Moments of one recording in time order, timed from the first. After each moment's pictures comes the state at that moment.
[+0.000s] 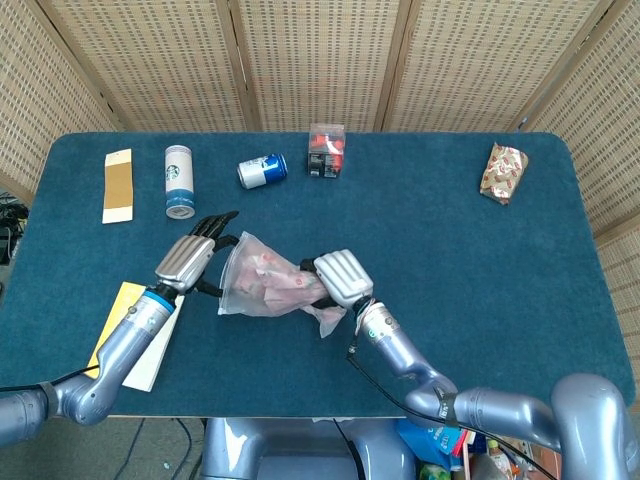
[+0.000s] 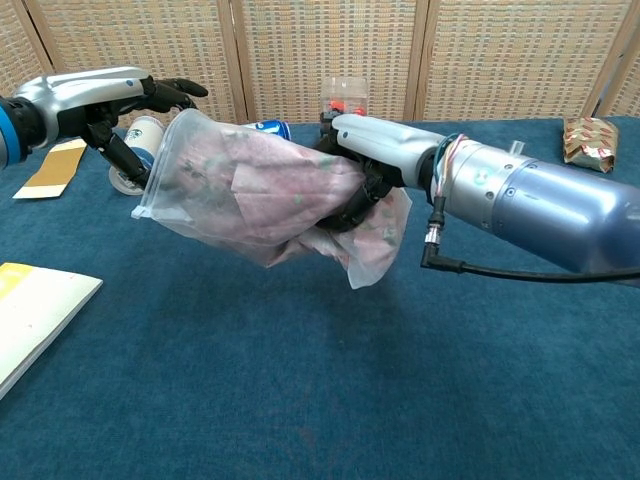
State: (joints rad) left arm -0.71 -1.36 -0.25 -1.63 1.14 0.90 0.05; right arm 0.89 -1.73 0.30 -1.42 -1.08 0.92 -0.22
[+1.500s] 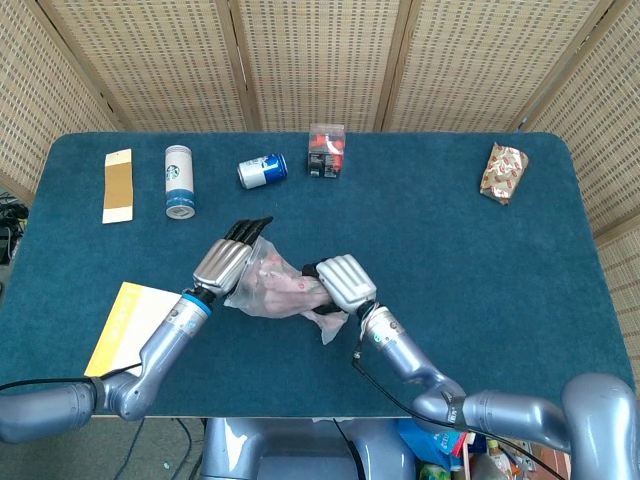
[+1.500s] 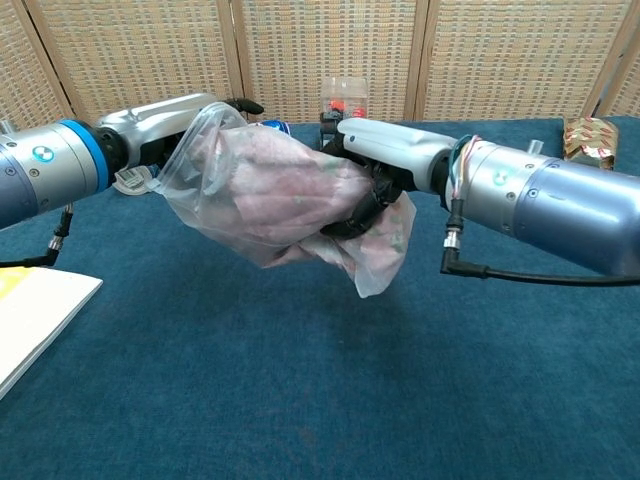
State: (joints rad) left arm -0.81 -1.54 -0.23 -1.51 1.11 0.95 0.18; right arm 0.88 -1.66 0.26 -1.49 -1.10 0.91 -0.20
